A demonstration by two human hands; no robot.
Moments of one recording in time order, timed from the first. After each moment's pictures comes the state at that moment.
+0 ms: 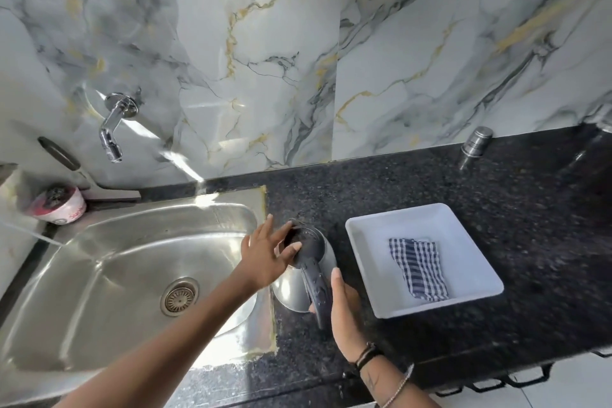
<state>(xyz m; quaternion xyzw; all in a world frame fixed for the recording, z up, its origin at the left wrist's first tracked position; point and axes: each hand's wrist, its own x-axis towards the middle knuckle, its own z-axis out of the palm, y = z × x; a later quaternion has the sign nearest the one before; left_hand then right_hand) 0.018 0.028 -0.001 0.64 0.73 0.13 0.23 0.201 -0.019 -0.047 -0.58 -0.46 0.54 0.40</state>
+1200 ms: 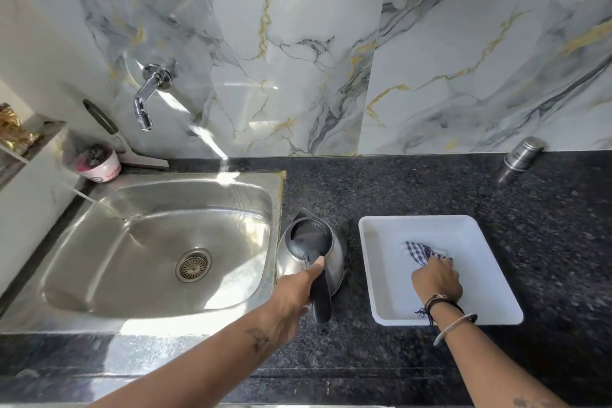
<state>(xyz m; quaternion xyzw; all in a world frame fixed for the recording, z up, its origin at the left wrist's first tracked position) 0.115 -0.027 0.012 0.12 0.68 0.39 0.61 0.347 0.124 -0.094 -0.80 -0.58 0.18 0.01</state>
